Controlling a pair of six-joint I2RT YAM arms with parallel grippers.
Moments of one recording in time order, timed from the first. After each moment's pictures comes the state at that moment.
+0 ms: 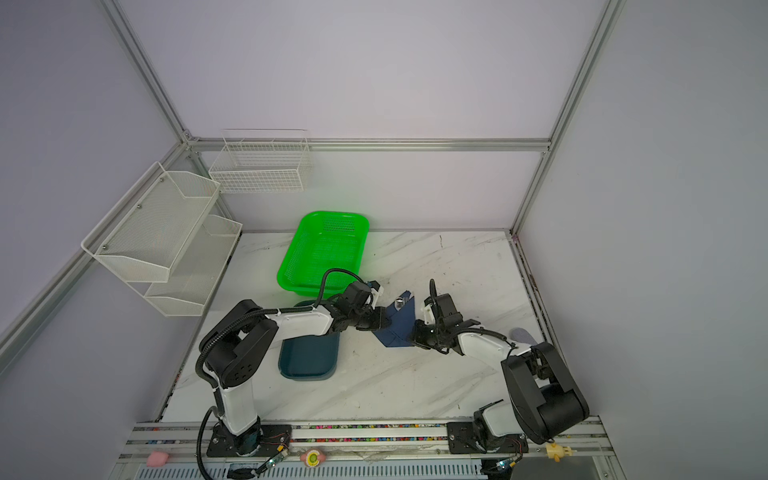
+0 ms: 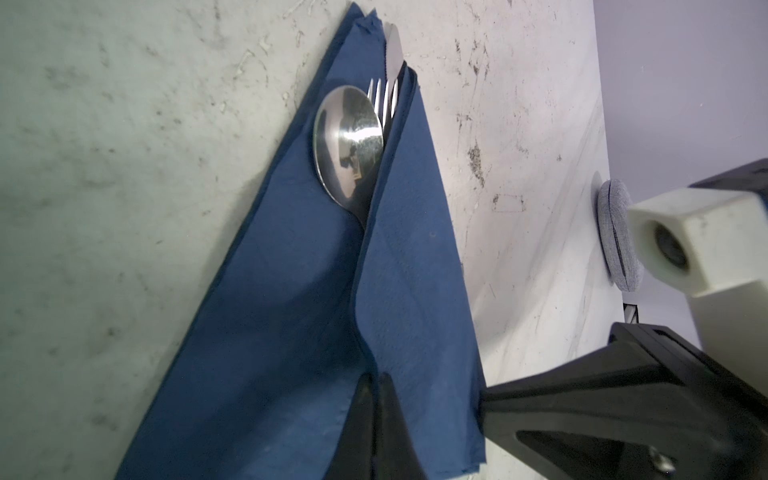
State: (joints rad) left arm -0.72 1.89 1.08 0.01 0.32 -0.67; right arm 0.42 1.40 0.60 -0.16 -0.47 0.66
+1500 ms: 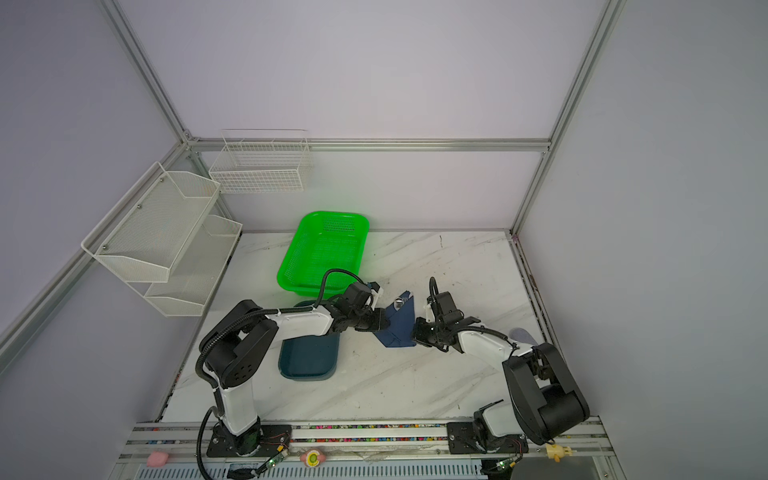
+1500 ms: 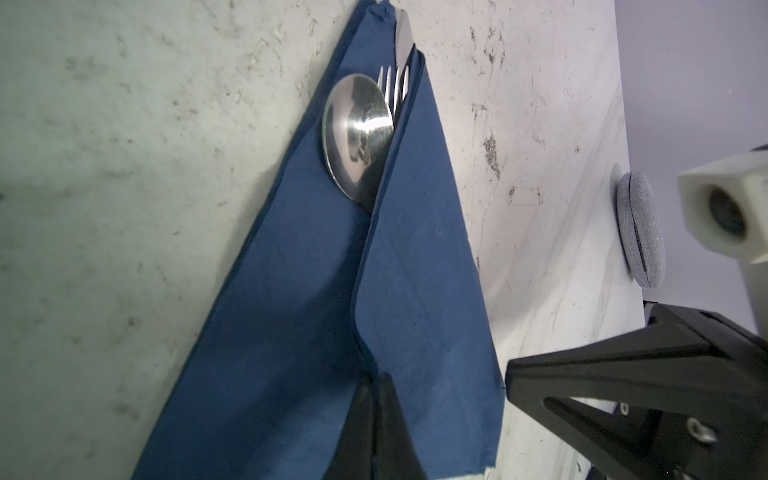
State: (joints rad) left arm -0.72 1.89 1.08 -0.02 0.30 -0.64; right arm 0.41 1.41 0.62 -0.21 -0.38 0.65
